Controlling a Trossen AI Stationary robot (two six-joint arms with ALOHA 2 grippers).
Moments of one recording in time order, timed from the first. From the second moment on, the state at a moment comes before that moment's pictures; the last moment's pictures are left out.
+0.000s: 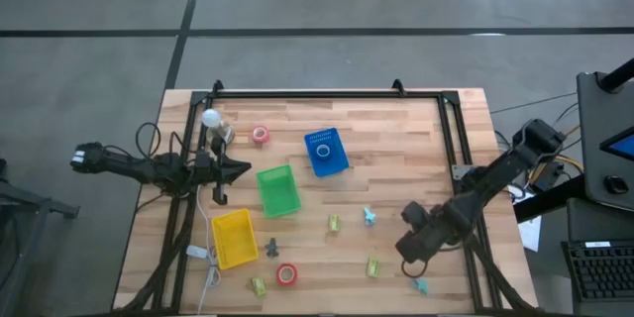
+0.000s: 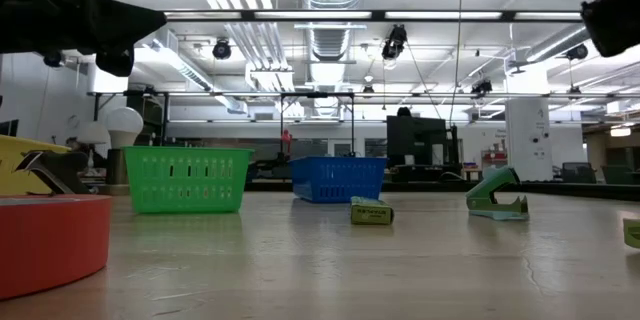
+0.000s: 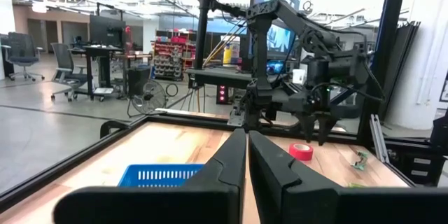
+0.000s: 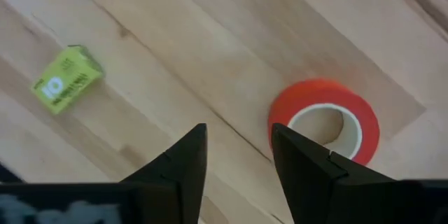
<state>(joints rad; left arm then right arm) -0.20 0.25 0.01 0.35 -0.34 -0.03 0.72 1.41 0.84 -0.81 0.07 1.64</state>
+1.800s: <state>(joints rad) -0.20 0.24 0.01 0.35 -0.34 -0.03 0.38 1.53 1.06 -0.80 0.27 0.96</state>
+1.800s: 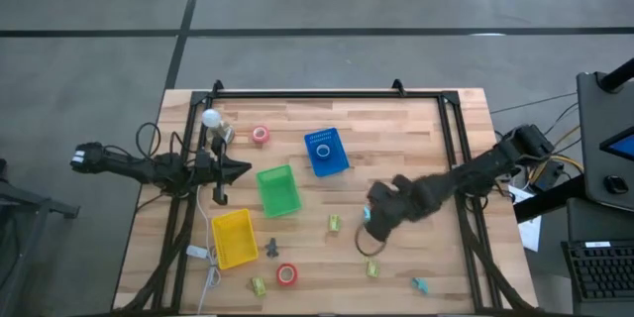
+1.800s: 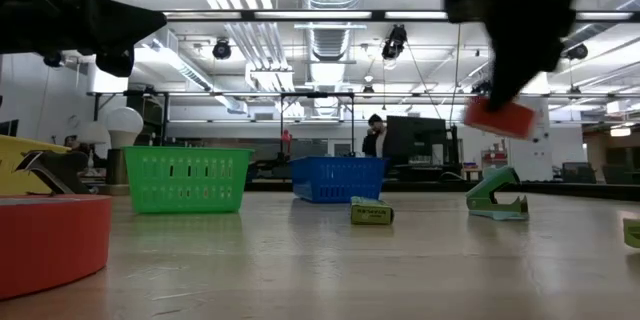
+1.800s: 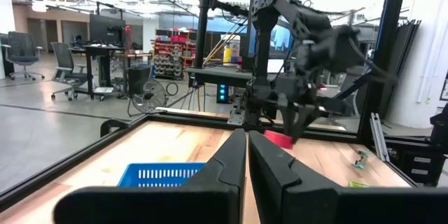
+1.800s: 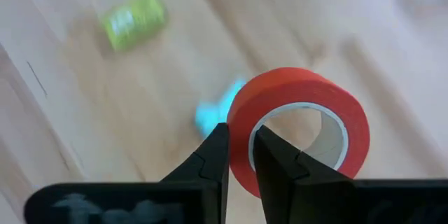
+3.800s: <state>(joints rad) -0.20 0.24 0.01 0.32 -0.34 -0.03 -0.18 2.01 1.48 -0.70 -0.14 0.29</state>
